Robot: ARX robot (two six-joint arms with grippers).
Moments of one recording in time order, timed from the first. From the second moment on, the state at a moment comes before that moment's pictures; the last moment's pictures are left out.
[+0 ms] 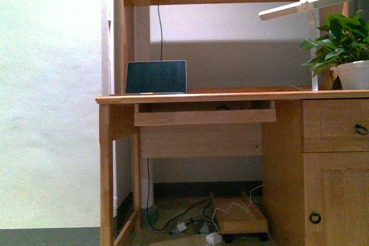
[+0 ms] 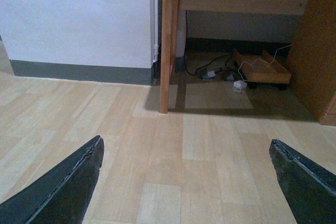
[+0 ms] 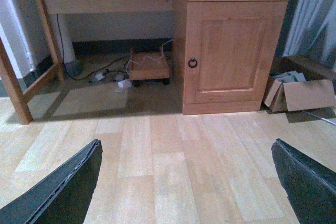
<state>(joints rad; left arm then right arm) -0.01 0.00 0.01 0.00 0.00 -0.01 0.00 0.00 0.02 0.00 0.00 0.00</state>
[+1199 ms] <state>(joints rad) -0.01 0.00 0.01 0.00 0.00 -0.01 0.00 0.00 0.02 0.00 0.00 0.00</state>
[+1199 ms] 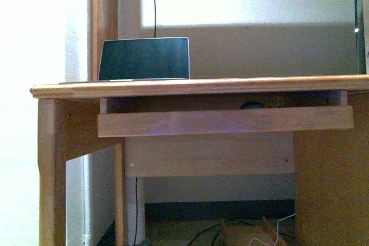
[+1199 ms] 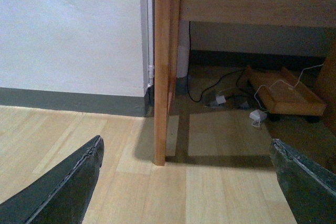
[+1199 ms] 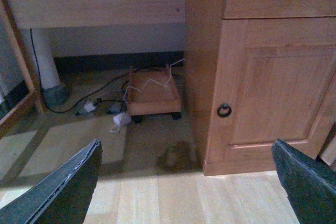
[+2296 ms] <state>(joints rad) -0.01 0.00 0.01 0.00 0.00 -0.01 0.00 0.00 0.02 0.00 0.00 0.00</state>
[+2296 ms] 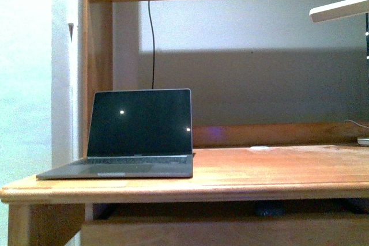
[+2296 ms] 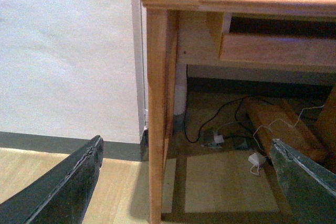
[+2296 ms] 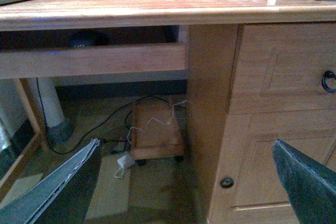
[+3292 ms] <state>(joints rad) 0.06 1.90 0.57 1.13 0.47 1.48 0.00 0.00 0.02 0.00 0.00 0.00</state>
